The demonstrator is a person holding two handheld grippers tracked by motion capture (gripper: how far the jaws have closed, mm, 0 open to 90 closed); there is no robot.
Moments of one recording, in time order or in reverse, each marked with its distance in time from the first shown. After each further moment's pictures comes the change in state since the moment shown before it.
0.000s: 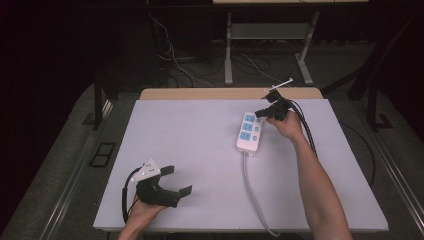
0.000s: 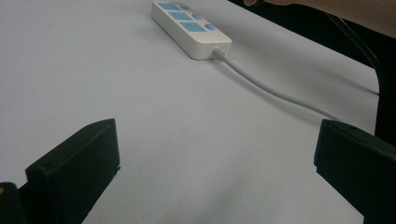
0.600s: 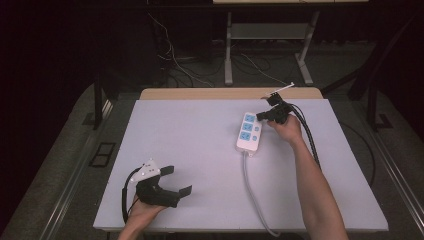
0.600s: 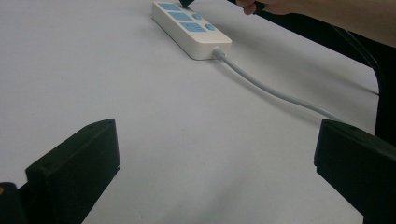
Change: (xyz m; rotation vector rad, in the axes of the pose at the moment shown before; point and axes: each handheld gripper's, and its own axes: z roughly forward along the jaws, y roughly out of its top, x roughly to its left) left arm -0.001 0.000 -0.001 -0.001 0.002 0.000; right arm -0.004 -0.013 0.006 -0.027 -0.021 0.035
